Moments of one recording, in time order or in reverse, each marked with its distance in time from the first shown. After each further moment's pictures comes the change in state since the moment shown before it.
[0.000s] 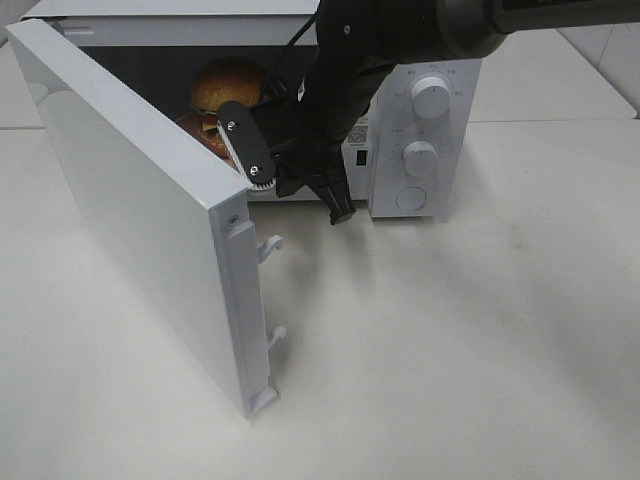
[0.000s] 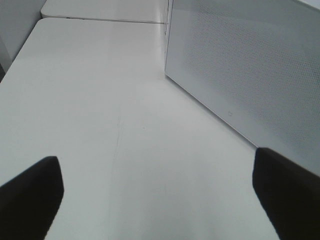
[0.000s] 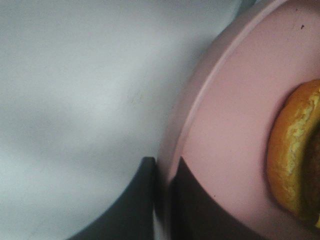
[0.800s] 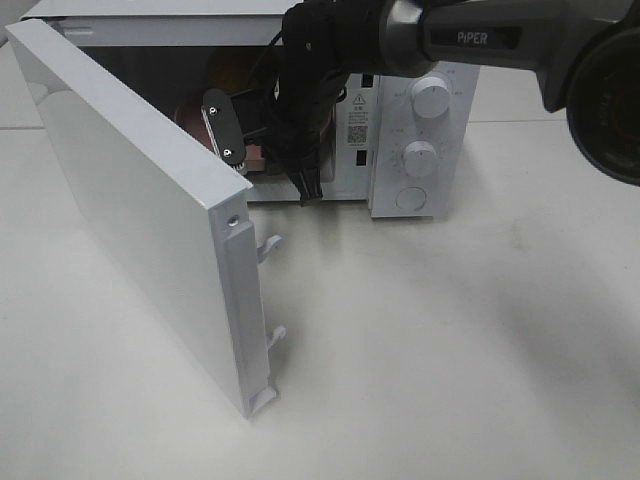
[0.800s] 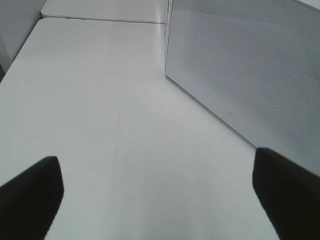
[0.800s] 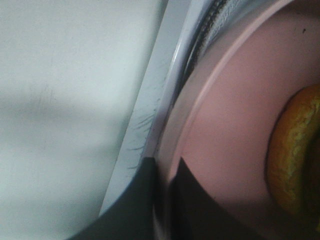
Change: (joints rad) left arm 0.000 0.000 0.000 0.000 0.000 0.000; right arm 0.003 0.207 -0.299 -0.137 0.031 0.210
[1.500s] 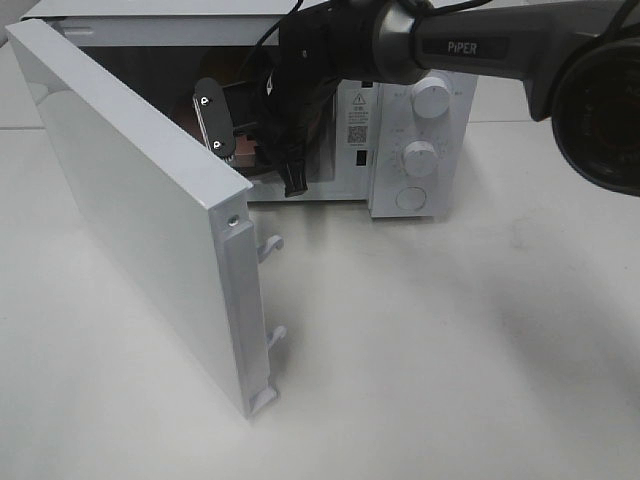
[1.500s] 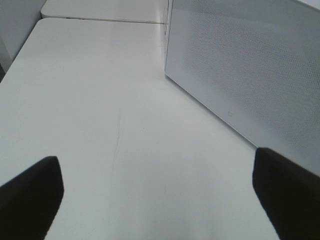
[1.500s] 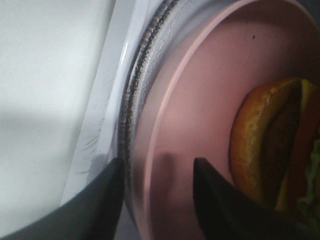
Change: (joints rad) left arm 0.000 0.000 0.000 0.000 0.000 0.000; right arm 0.000 0.025 -0.021 0.000 -0.120 0.025
